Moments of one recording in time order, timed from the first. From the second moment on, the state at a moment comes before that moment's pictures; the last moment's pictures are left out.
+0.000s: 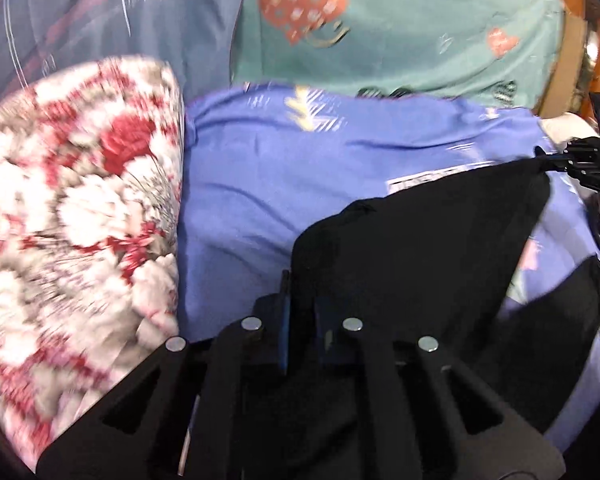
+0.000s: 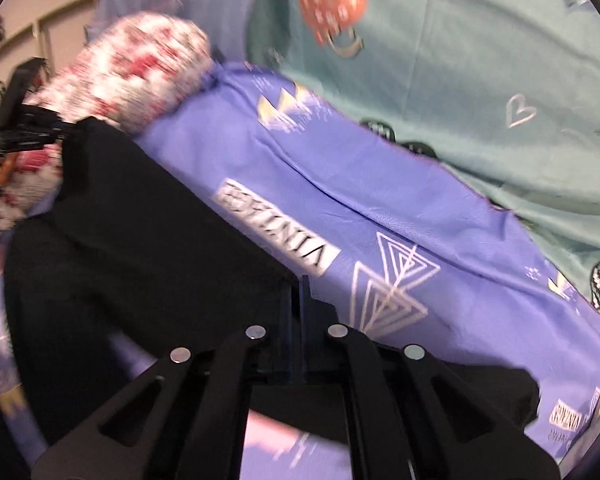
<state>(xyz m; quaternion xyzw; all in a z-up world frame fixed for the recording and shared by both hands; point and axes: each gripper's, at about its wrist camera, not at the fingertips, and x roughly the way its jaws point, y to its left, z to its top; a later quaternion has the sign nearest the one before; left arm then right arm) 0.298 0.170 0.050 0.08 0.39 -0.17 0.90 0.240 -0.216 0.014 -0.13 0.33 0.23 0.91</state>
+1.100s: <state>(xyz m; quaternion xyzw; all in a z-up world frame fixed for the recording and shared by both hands) 0.098 0.216 -0.052 0.09 0.47 -0.13 0.87 0.021 -0.144 -0.143 -0.05 0.45 0.35 0.82</state>
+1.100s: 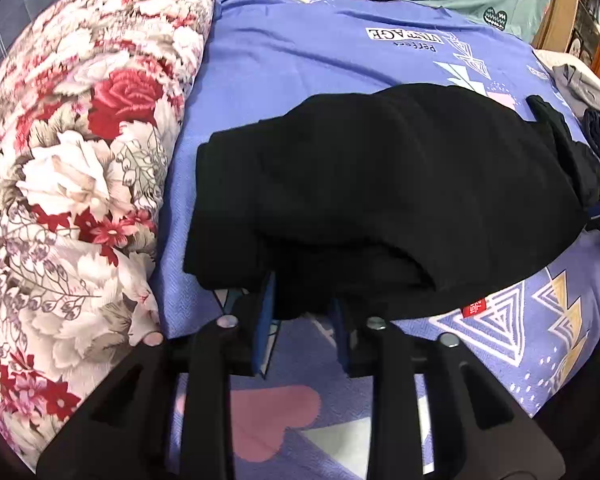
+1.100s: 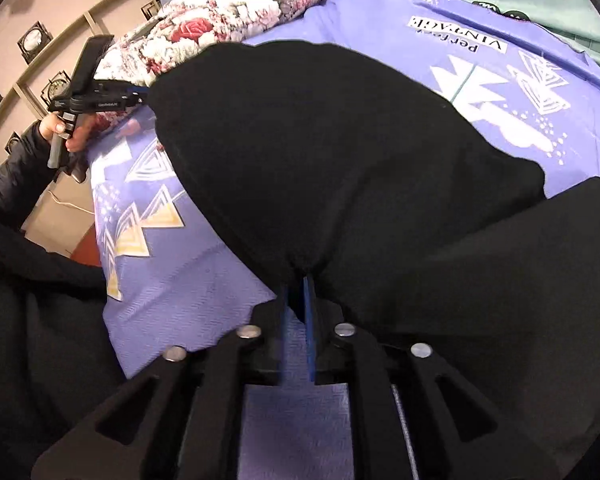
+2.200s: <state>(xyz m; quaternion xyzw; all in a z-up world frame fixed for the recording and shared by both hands) 0.163 0.154 -0.073 0.01 0.53 -0.08 0.84 0.172 -0.315 -0.098 0.08 0.46 -0.08 0.88</state>
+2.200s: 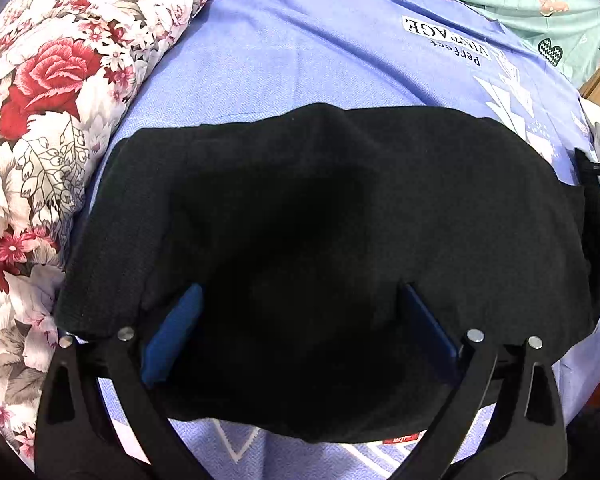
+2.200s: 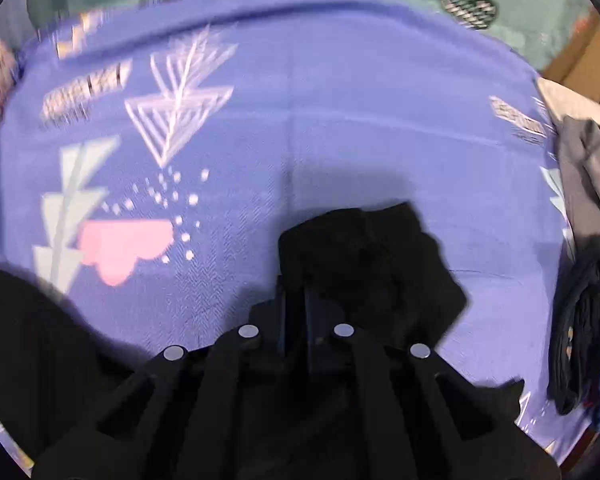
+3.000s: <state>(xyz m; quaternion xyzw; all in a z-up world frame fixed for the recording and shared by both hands) 0.158 0.157 -0.074 0.00 0.53 -0.06 0.85 0.003 -0.414 -0.136 0.37 0.37 -0.07 0.85</state>
